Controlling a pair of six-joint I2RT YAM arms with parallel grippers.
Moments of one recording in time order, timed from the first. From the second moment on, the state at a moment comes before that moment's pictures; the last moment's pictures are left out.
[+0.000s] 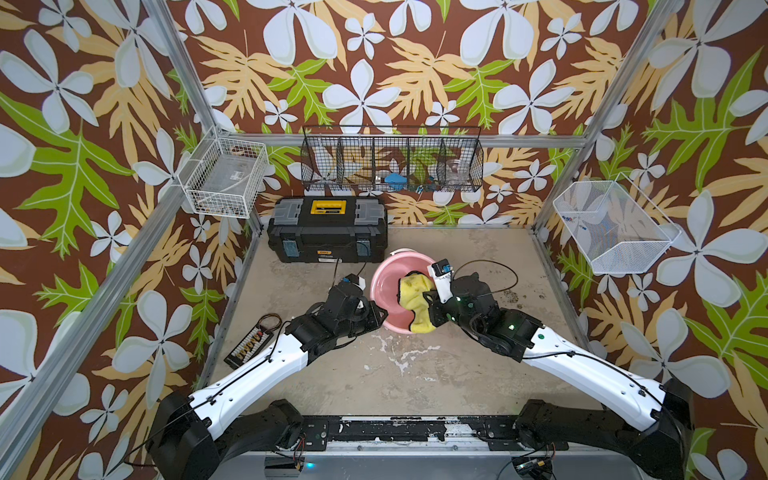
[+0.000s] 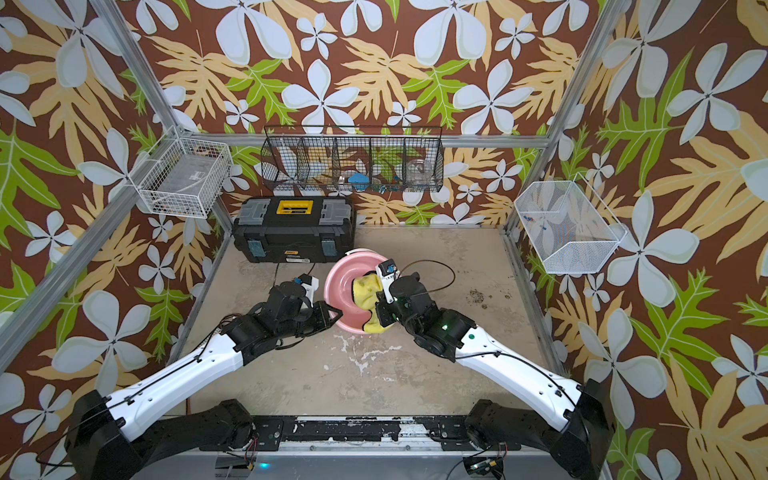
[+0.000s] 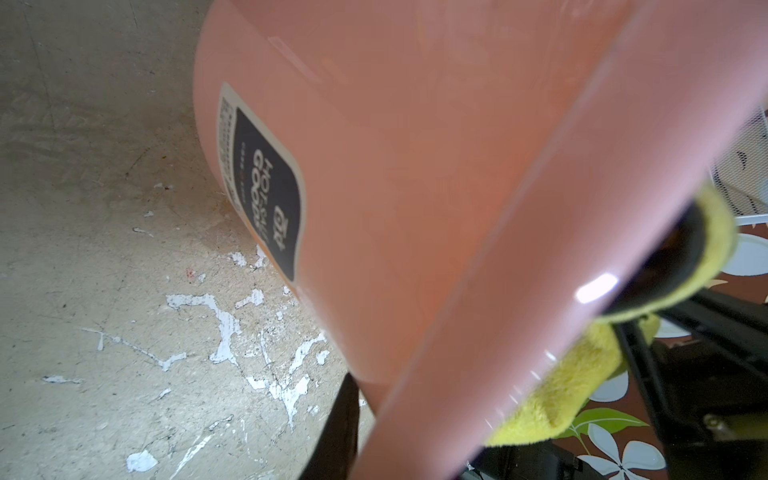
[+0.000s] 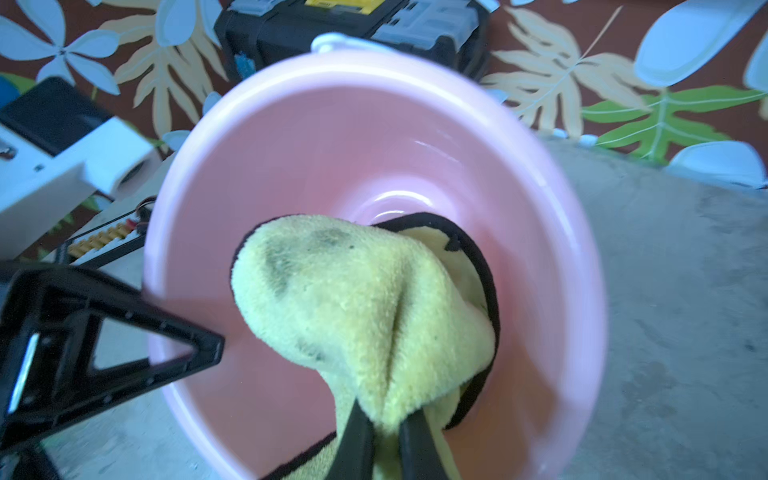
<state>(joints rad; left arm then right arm) -0.68 1.11 0.82 -0.35 0.16 -0.96 0.81 1.19 1.00 -0.35 0.24 0.21</state>
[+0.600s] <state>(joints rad) -0.68 1.09 0.88 -0.45 0.34 -1.06 0.82 1.54 1.25 -0.39 0.44 0.14</state>
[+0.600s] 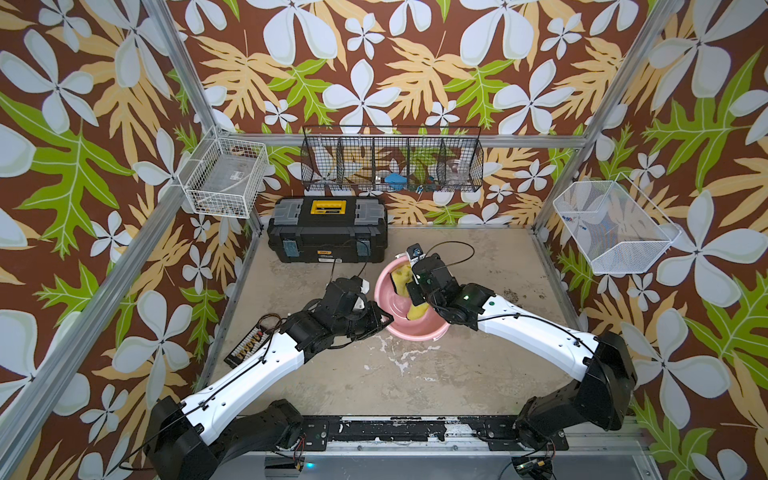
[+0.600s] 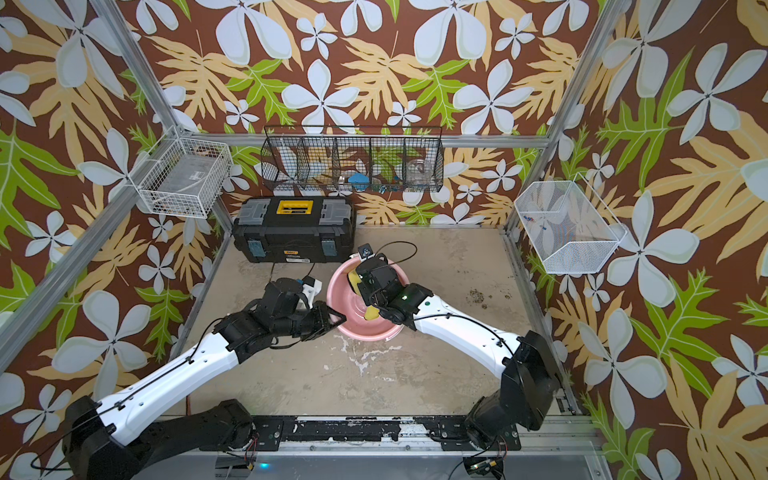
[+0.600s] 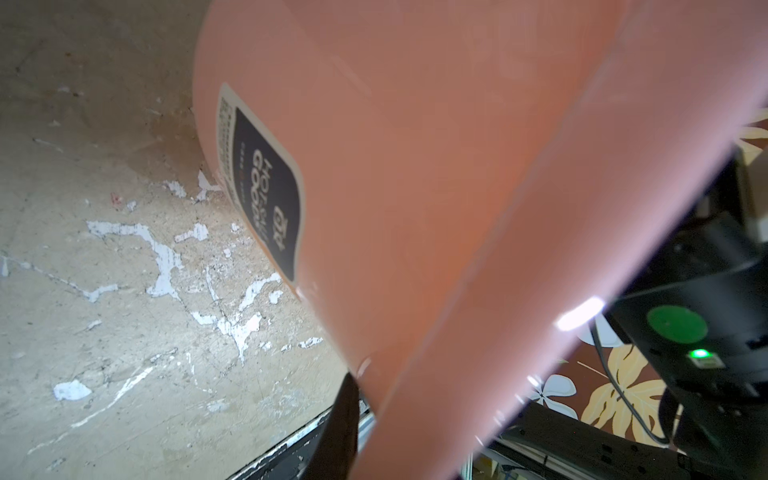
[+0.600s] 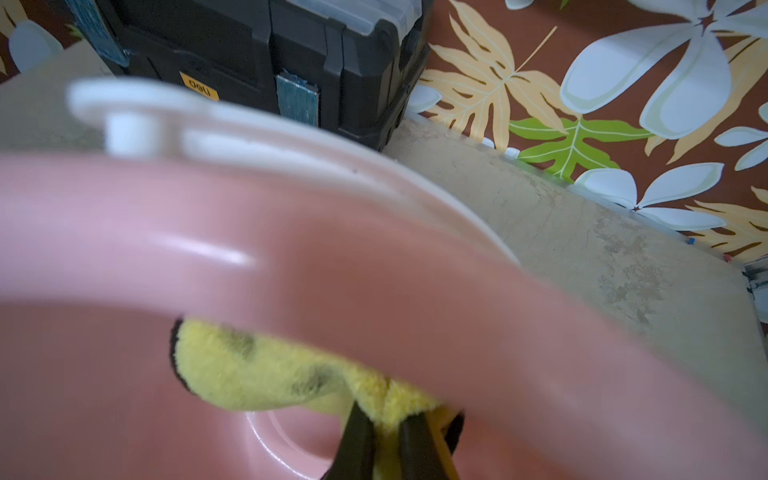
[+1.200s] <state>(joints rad) -0.67 1.11 0.81 -0.42 0.40 -1.27 0.84 1.76 1.19 -0.26 0.43 0.21</state>
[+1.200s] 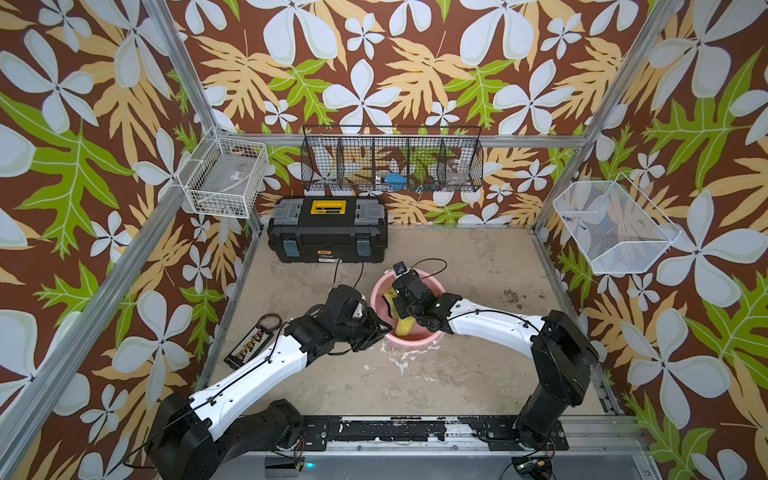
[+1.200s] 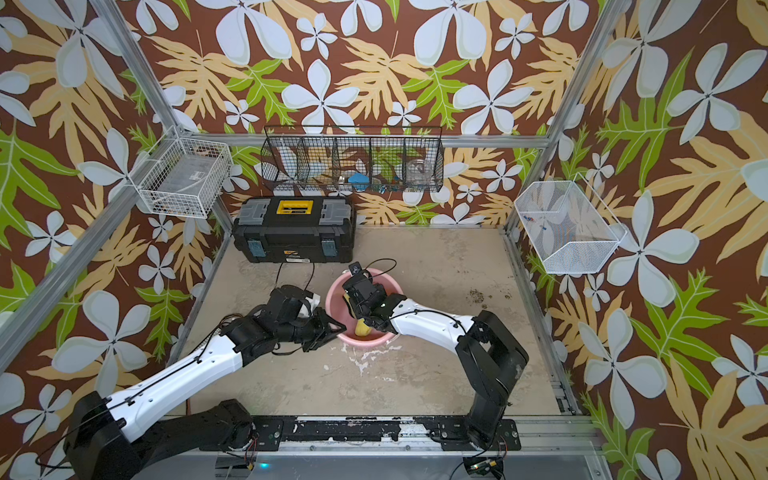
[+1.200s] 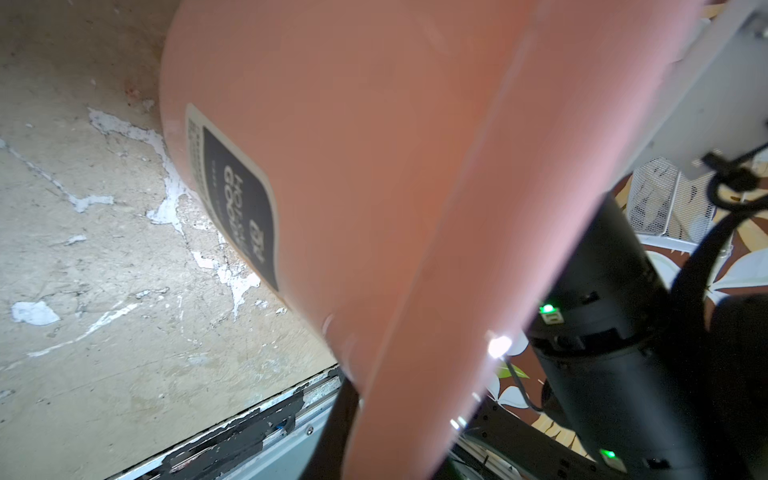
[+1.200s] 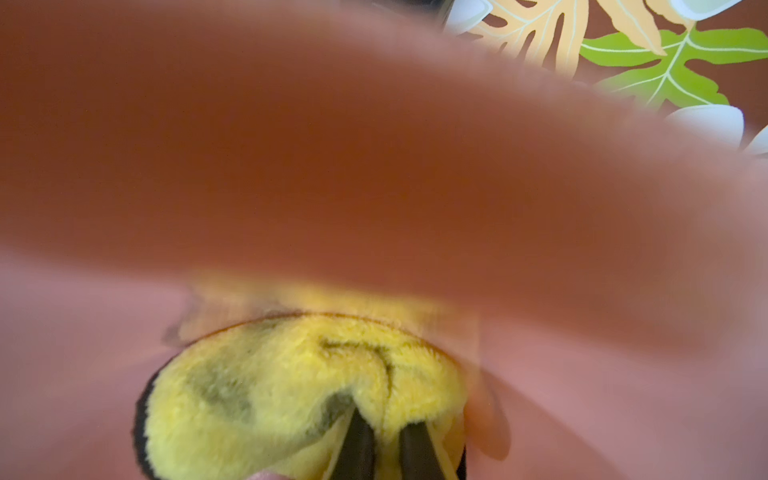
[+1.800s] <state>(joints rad) -0.62 1.40 1.20 -0.76 0.24 -0.99 0.85 1.84 1.27 -0.25 0.43 0.24</state>
